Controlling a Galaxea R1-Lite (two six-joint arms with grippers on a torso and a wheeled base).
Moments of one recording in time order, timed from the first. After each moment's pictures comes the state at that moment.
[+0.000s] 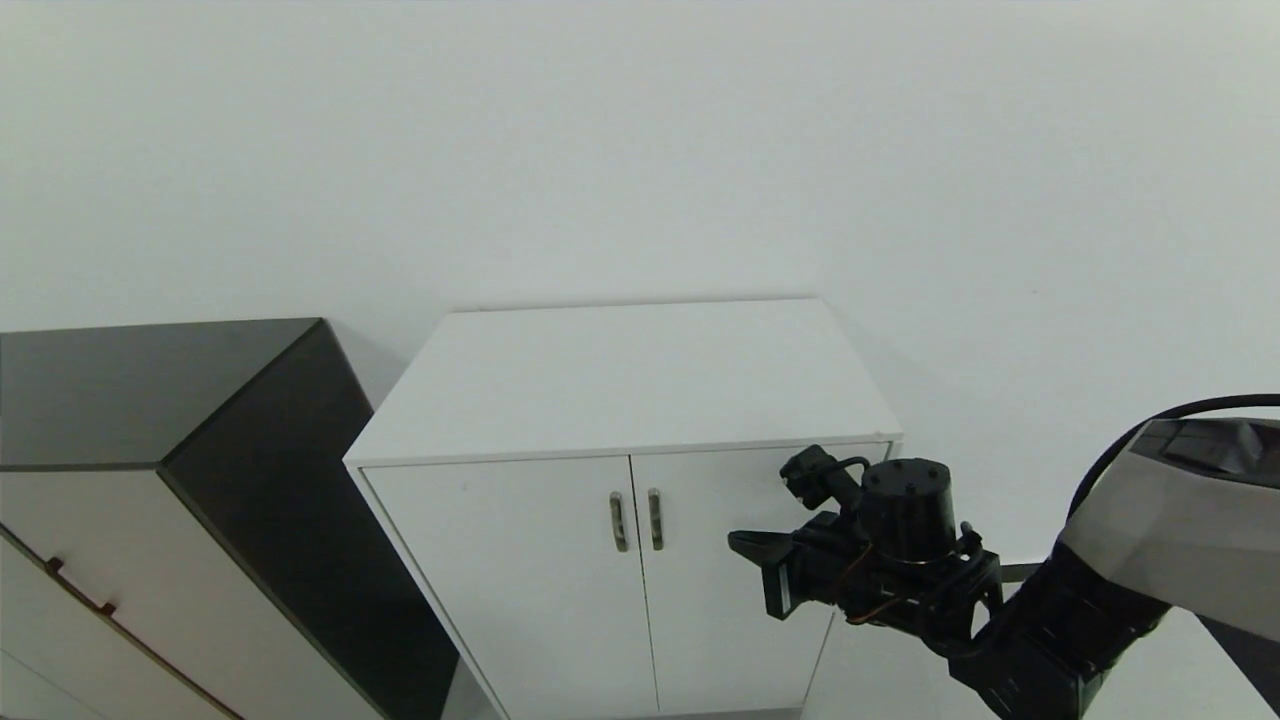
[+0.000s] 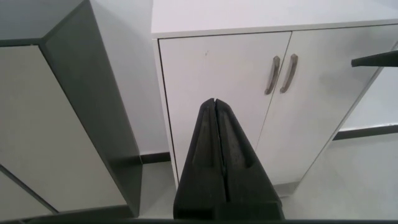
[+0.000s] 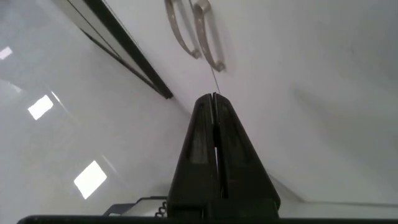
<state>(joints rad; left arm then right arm) 0.00 0.00 0.00 0.00 -0.04 0.01 0.64 2.14 -0.72 -1.12 0.21 0.11</state>
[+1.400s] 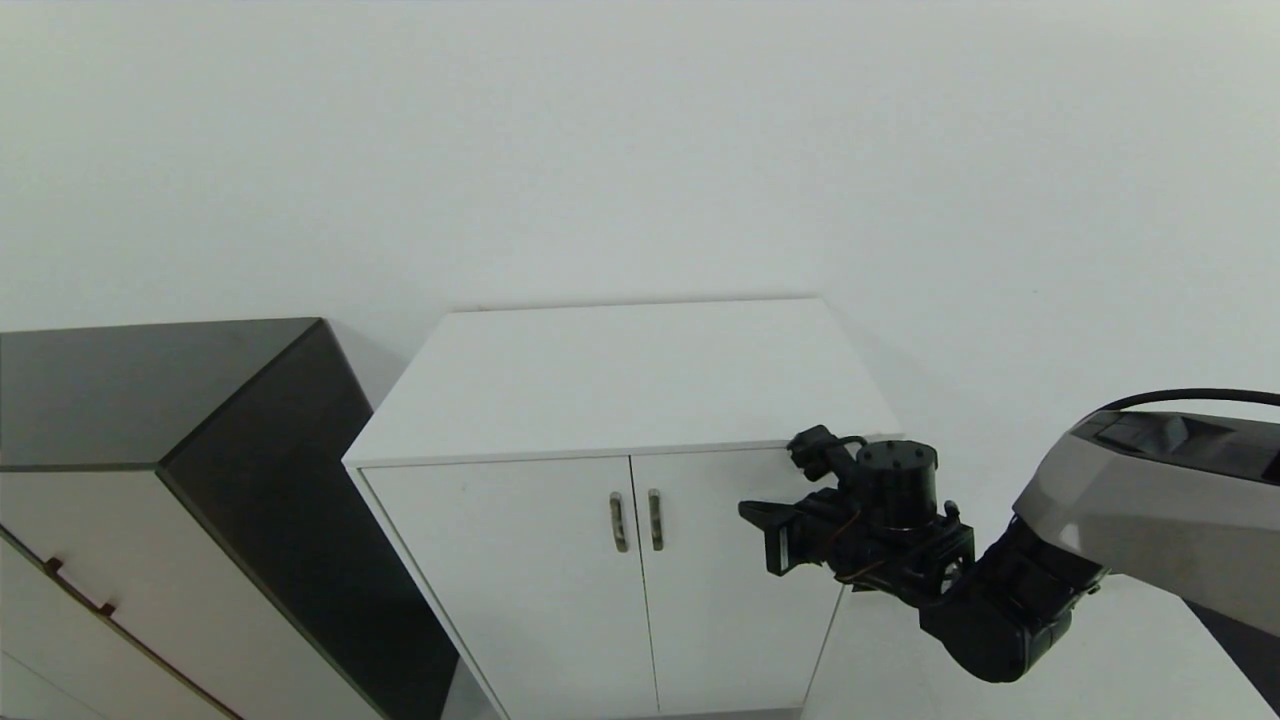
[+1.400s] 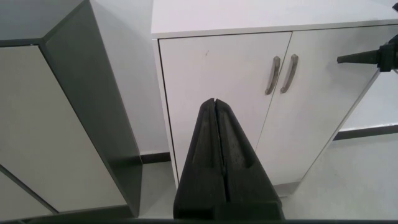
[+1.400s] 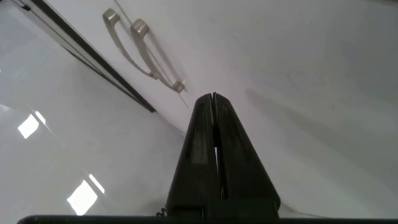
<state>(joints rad) 0.00 0.00 0.00 0.00 -0.04 0.01 0.56 2.24 -0.85 -1.12 0.21 0.13</state>
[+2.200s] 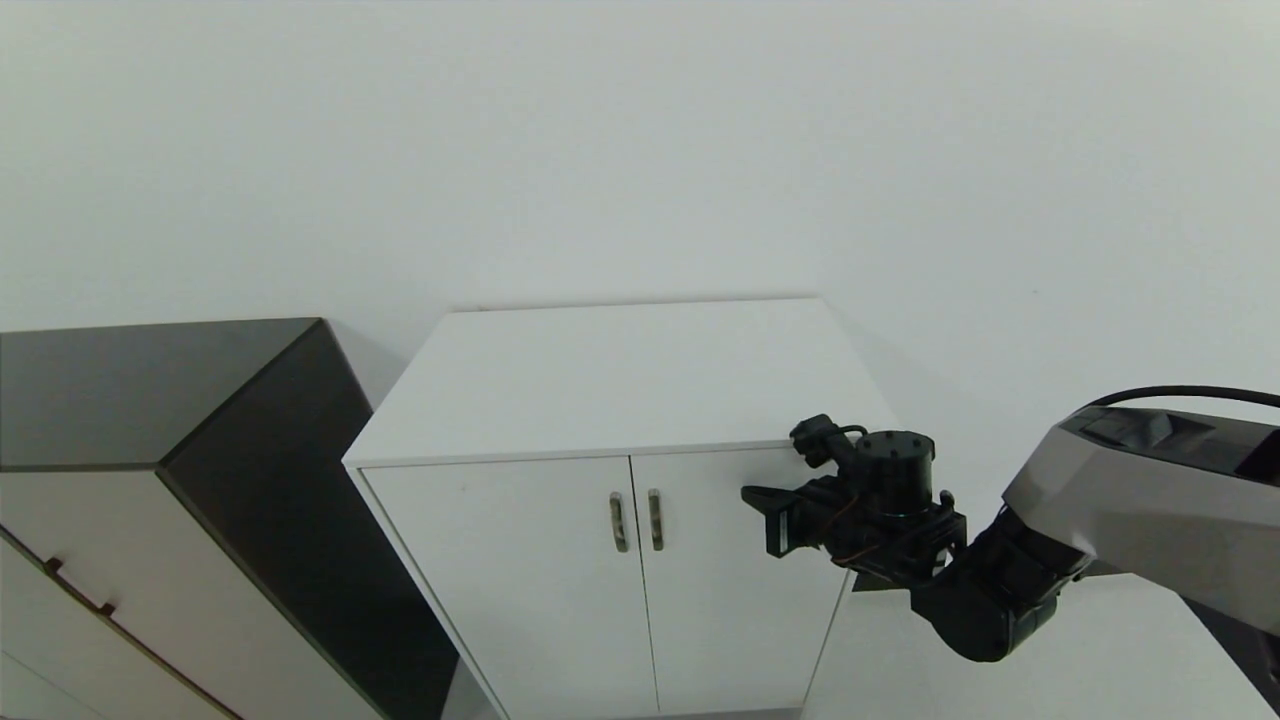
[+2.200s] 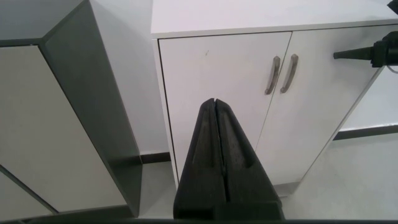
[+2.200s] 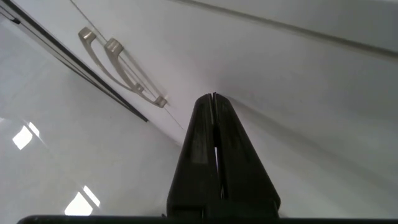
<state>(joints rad) 0.00 0.00 0.00 0.00 -0.04 0.01 0.53 2.28 -0.92 -1.12 0.21 0.13</state>
